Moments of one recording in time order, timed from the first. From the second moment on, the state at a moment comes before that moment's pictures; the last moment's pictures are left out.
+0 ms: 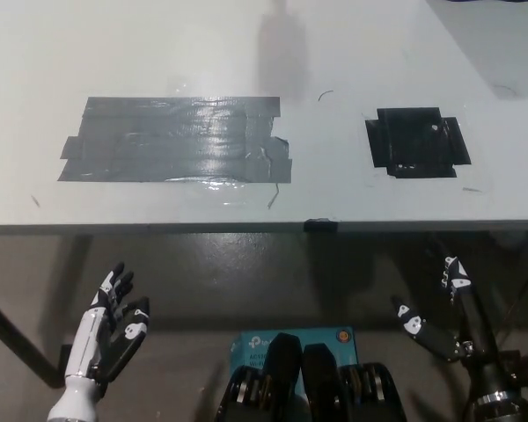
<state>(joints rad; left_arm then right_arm) -0.05 0.13 0.05 0.17 0.07 -0.19 -0.03 -0.11 -0.09 0.03 0.19 -0.16 -0.29 -0.02</state>
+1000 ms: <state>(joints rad) 0.01 0.13 0.06 0.18 0.07 -0.24 -0.03 -0.07 -0.08 0.03 0.03 -0.07 -0.28 0.00</state>
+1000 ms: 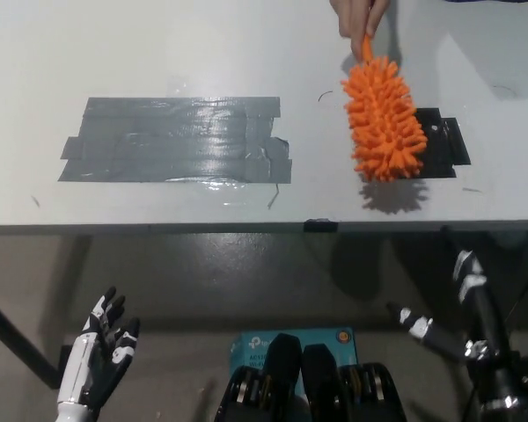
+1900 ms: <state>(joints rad) -0.03 0.14 0.06 0.18 0.07 -0.23 -0.03 -0.59 -0.29 -0.01 -0.12 0.11 0.31 0.06</state>
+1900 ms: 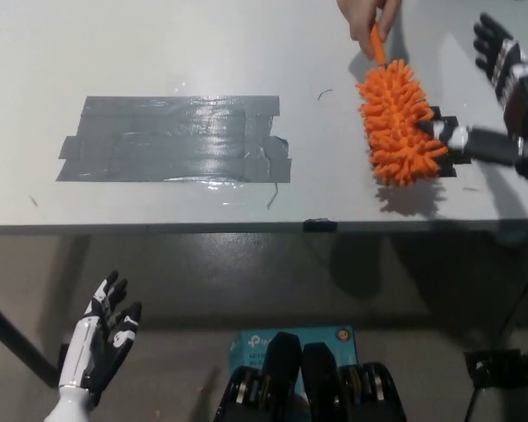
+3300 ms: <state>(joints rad) -0.09 0.16 0.06 0.15 0.08 -0.20 -0.03 -0.89 -0.30 0.21 0.45 0.11 0.47 0.07</state>
